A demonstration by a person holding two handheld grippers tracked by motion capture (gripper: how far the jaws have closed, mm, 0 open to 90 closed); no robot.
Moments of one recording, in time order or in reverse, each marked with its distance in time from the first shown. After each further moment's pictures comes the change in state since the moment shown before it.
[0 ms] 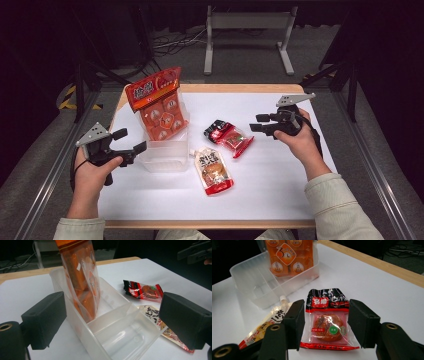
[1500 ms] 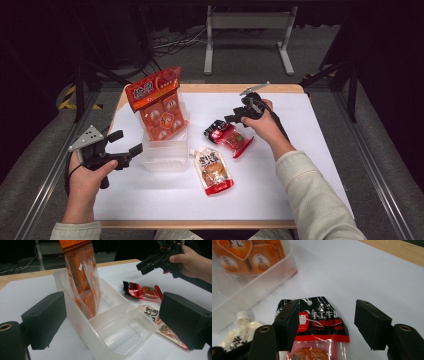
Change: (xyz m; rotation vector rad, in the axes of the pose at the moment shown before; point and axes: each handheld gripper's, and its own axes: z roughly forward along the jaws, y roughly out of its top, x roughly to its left) left arm -0.003 -0.005 -0.014 -0.018 0.003 0.002; right arm -0.039 0.024 0.118 0.177 -0.045 0.080
